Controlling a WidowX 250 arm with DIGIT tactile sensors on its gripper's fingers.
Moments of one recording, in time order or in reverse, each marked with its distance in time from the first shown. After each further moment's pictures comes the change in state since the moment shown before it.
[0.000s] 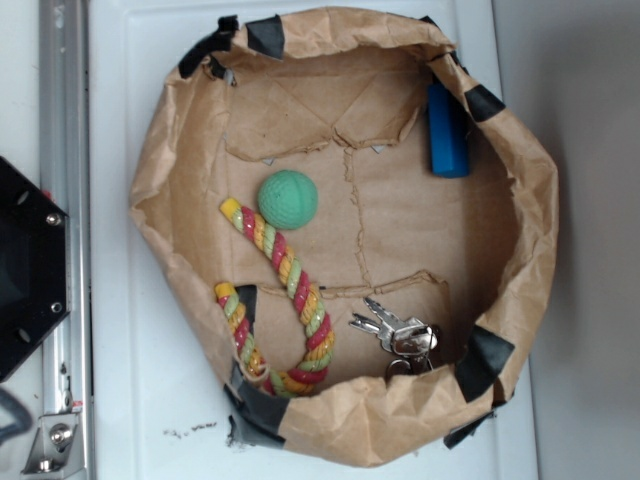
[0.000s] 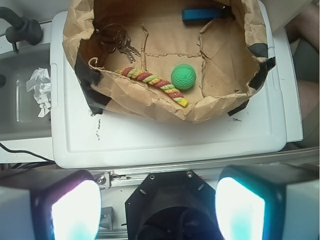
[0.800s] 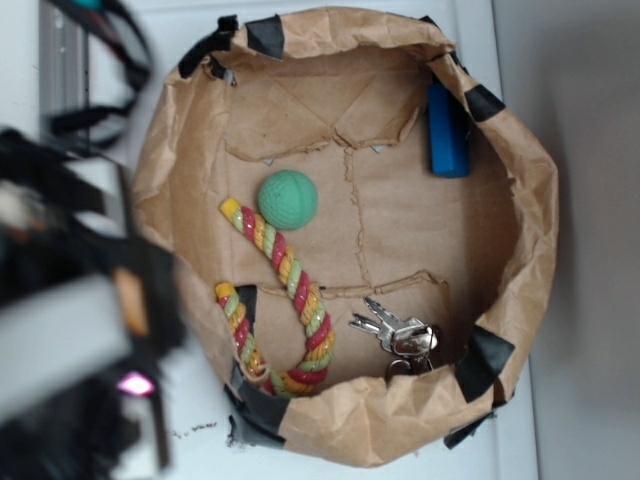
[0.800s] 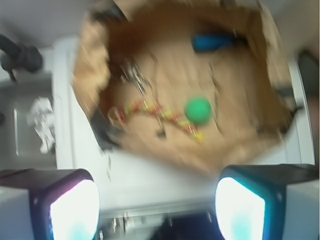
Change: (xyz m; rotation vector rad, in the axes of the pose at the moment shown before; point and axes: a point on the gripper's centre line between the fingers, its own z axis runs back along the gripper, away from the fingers) arm 0.063 -0.037 -0.018 0.023 -0.078 -0.006
